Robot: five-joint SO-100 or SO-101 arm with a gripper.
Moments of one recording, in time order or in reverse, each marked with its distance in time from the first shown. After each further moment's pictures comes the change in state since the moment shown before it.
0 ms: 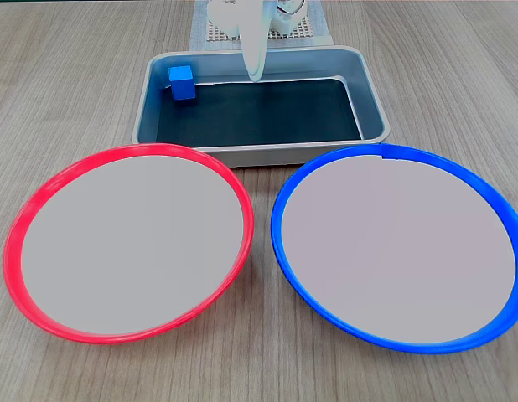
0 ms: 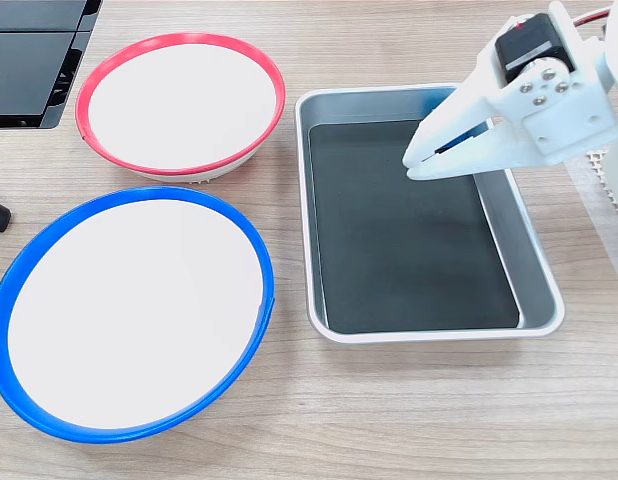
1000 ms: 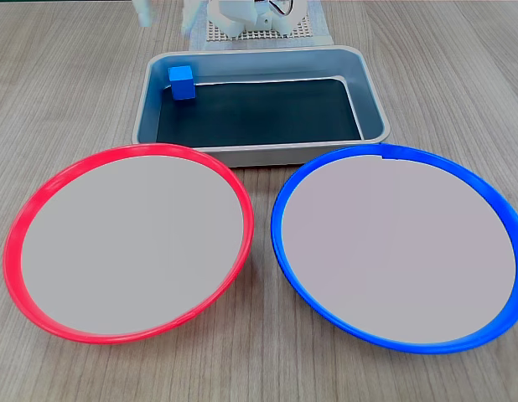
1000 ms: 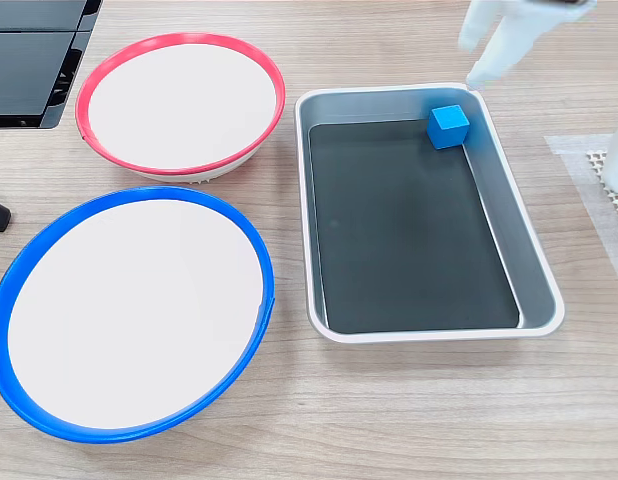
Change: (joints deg) arm 30.7 -58.1 -39.9 15.3 -135.4
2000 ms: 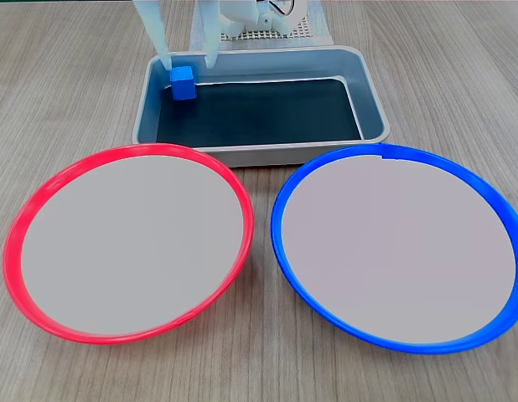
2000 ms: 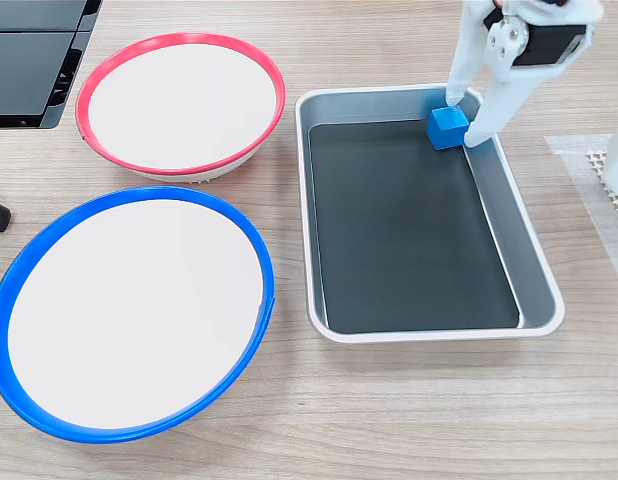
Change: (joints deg) arm -4.6 -5.0 7.0 -5.8 -2.6
